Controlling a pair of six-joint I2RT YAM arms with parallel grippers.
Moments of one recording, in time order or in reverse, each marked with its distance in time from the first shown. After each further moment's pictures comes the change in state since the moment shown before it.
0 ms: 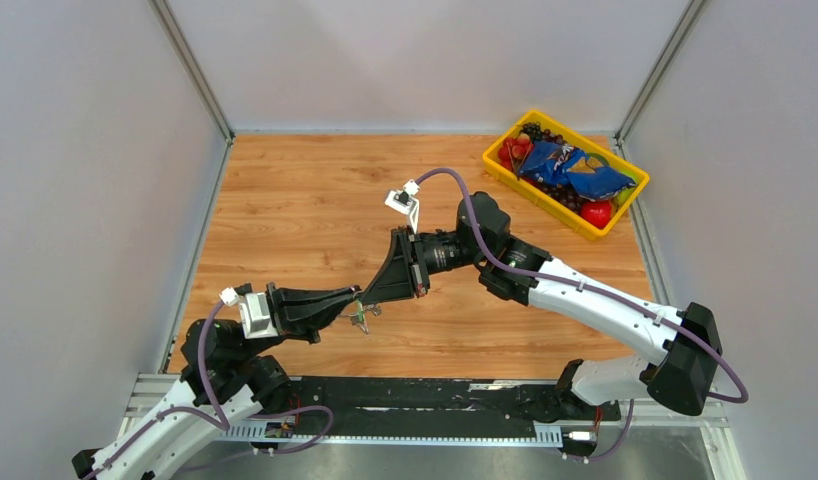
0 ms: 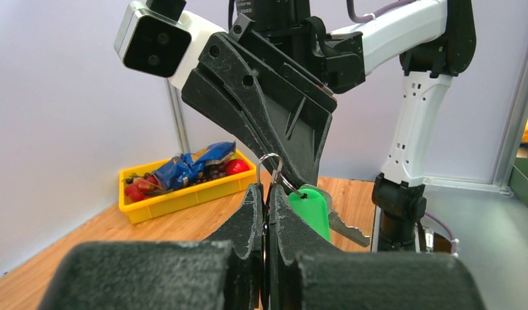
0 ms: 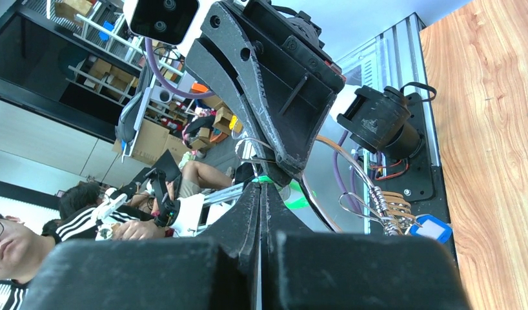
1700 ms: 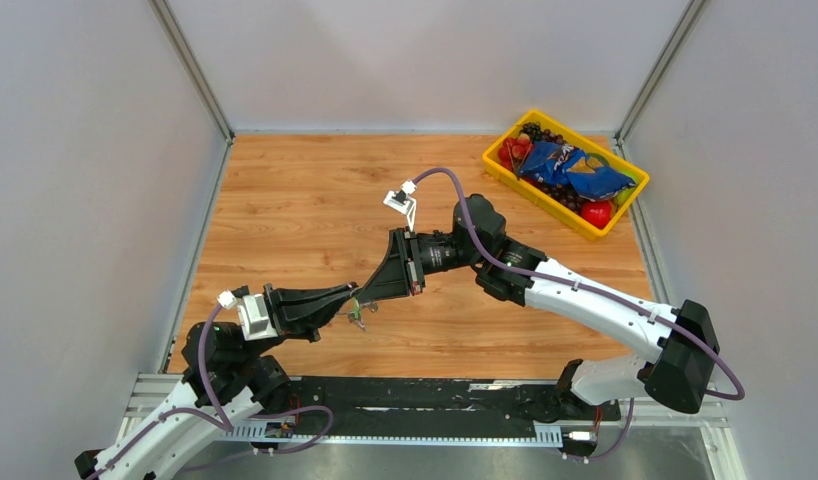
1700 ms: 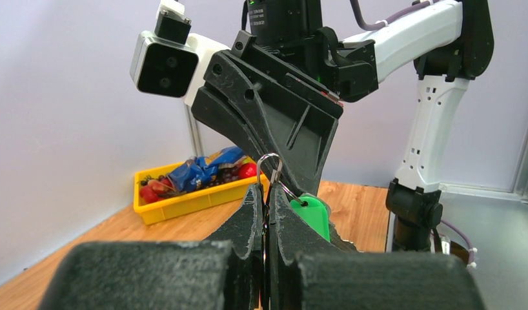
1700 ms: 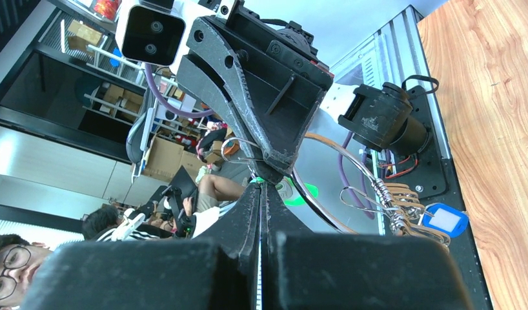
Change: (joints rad) left arm 0.000 -0.027 -0.029 0.022 -0.040 0.019; right arm 0.004 0.015 -0.015 0.015 0.048 0.089
